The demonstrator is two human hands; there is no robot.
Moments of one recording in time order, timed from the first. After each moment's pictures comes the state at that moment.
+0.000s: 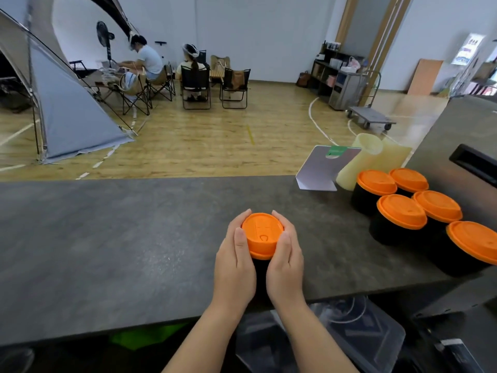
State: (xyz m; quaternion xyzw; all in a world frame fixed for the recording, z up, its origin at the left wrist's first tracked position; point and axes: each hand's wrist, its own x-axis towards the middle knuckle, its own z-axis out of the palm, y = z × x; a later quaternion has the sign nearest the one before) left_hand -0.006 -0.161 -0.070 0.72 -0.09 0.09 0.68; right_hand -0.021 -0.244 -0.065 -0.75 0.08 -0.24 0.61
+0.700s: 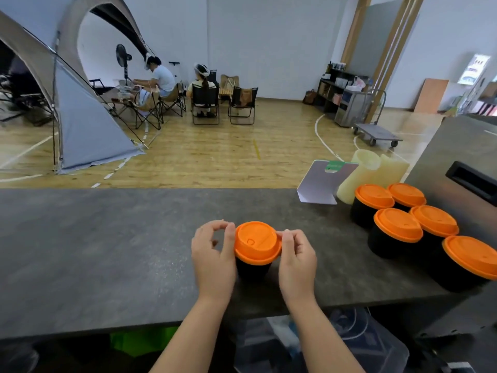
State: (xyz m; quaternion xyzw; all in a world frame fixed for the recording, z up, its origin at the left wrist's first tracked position) left_hand 0.017 -0.142 -0.068 0.74 0.01 0.23 0.63; right_hand -0.014 -0.269 -0.055 -0.74 0.10 -0.27 0.60
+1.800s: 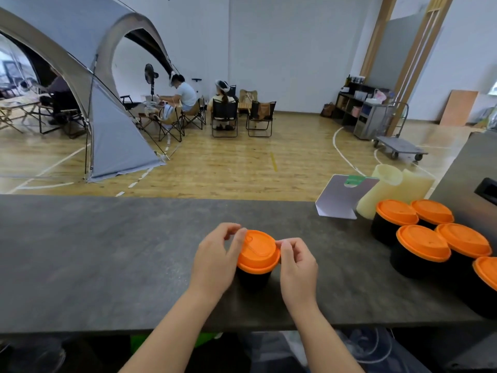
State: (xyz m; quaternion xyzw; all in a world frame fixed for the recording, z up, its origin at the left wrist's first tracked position) left_hand 0.031 -0.094 -0.045 0.85 -0.07 0.17 0.49; right_hand -0.005 -0.246 -0.051 -0.74 0.06 -0.24 0.62
